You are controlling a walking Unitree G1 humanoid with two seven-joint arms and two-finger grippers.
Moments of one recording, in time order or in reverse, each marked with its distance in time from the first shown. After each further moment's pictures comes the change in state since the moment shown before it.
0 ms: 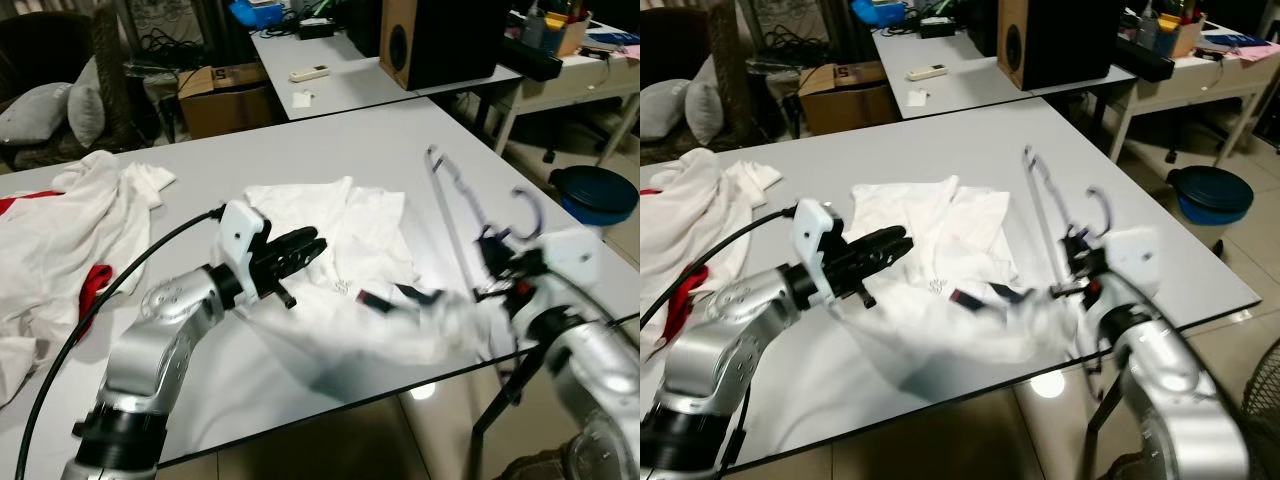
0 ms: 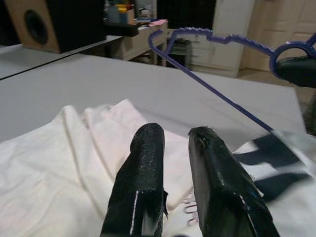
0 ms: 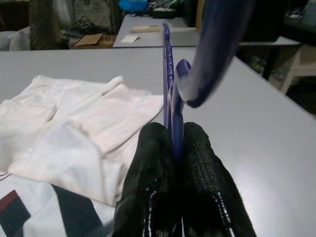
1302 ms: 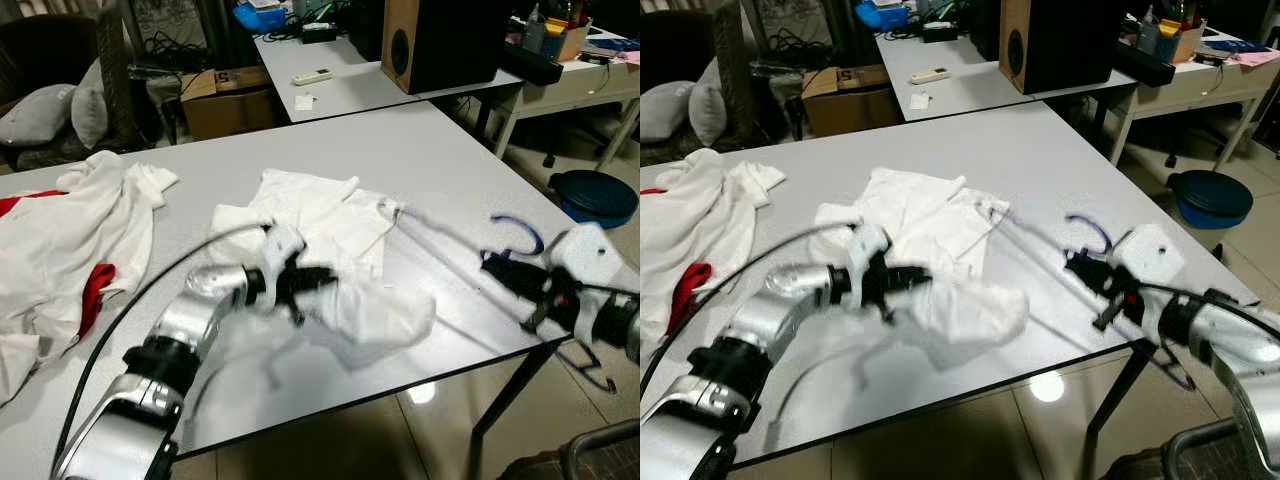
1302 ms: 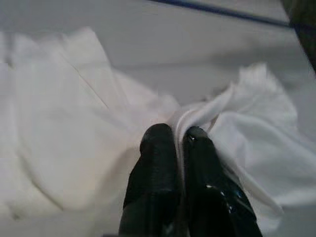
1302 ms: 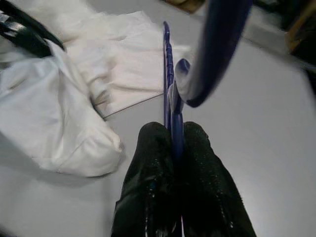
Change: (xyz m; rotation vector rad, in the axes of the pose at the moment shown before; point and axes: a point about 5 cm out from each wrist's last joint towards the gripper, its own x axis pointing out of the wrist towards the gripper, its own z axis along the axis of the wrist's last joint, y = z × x) left arm 0.047 0.029 -0.041 -0.016 0.213 -0.196; right arm -0.005 -0.052 0.019 -0.362 0.100 0.379
